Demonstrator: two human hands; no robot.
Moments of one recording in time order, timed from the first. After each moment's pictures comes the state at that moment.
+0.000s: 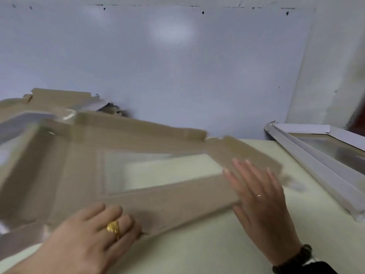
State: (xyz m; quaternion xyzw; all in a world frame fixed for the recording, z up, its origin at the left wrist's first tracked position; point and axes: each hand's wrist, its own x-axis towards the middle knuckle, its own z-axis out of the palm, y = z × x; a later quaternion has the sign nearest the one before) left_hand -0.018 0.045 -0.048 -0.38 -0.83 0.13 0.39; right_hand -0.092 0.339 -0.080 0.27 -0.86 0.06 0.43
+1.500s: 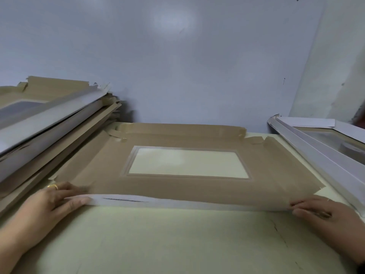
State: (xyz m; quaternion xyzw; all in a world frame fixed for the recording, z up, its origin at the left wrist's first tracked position) left_hand -0.064 -0.085 -0.120 -0.05 -0.94 -0.27 0.19; right_hand -0.100 0.459 -0.100 0.10 -0.93 0.33 0.16
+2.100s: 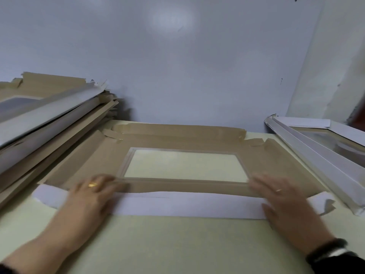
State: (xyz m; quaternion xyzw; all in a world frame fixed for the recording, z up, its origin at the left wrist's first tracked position) left_hand -0.057 0.010 -0.098 -0.09 -0.97 -0.01 0.23; right_hand -0.102 0.393 -0.089 0.20 -0.95 -0.01 0.25
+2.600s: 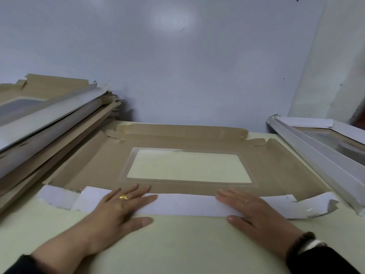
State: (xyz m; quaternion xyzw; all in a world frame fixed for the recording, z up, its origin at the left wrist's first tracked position) left_hand -0.069 0.030 -0.111 -0.17 -0.97 -0.14 0.00; right_hand -0.114 0.364 -0.112 0.34 -0.94 0.10 0.01
